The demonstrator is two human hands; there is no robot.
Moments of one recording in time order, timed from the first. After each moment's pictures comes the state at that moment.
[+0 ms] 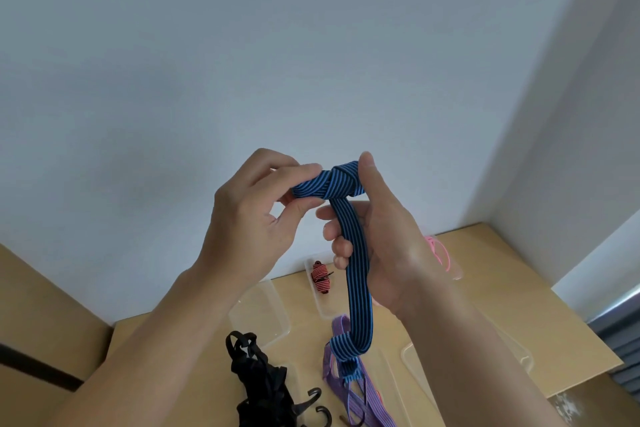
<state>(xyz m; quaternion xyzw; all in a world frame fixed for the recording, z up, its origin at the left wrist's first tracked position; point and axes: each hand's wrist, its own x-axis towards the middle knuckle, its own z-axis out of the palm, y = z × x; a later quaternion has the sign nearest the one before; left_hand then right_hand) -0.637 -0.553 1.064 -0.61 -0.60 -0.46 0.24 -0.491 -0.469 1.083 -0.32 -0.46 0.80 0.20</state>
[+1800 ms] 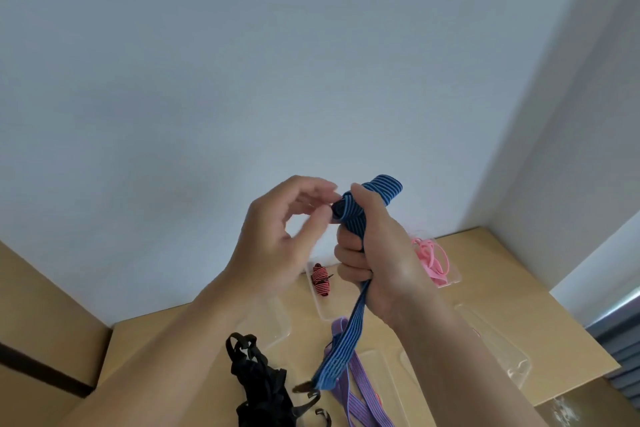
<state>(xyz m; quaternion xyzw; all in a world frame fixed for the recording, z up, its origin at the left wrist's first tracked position) -0.616 -0.553 1.056 -0.55 -0.60 -0.57 -0.09 -0.493 -0.475 1.063 -0.31 -0.47 0.79 0.25</state>
